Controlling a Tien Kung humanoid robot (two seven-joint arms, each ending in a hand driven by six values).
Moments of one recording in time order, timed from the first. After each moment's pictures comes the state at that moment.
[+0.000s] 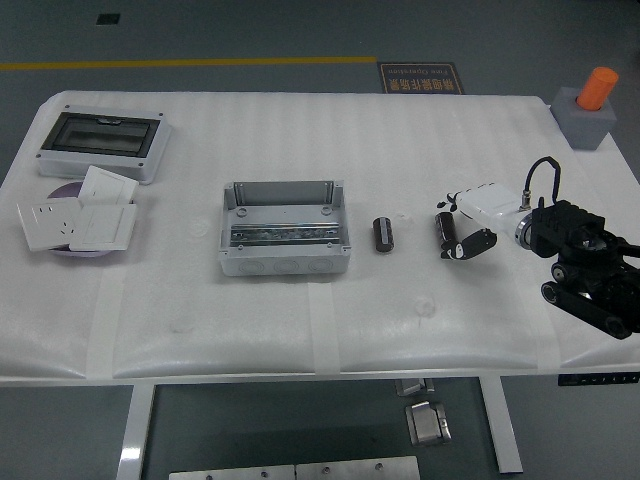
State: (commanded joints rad) left arm 0.00 0.18 -0.86 -0.18 1.38 -0.04 0.27; right arm 0.87 -0.53 0.12 0.91 -1.68 -0.17 -0.03
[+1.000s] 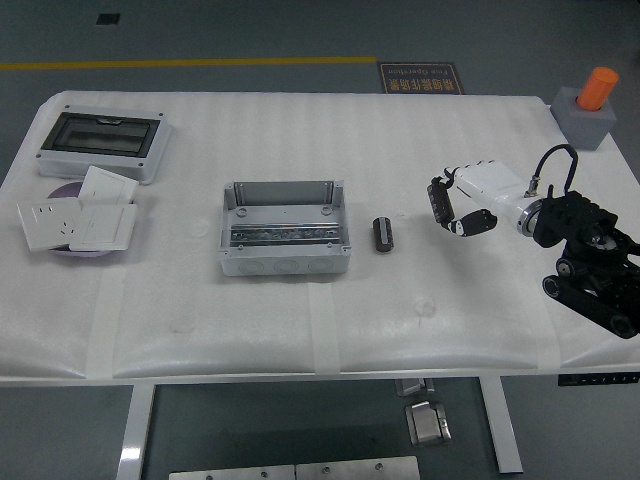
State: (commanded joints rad) left arm 0.01 0.18 -0.86 -0.18 1.38 -0.04 0.27; right arm 0.81 -0.58 0.33 1.06 -1.73 -0.26 -0.03
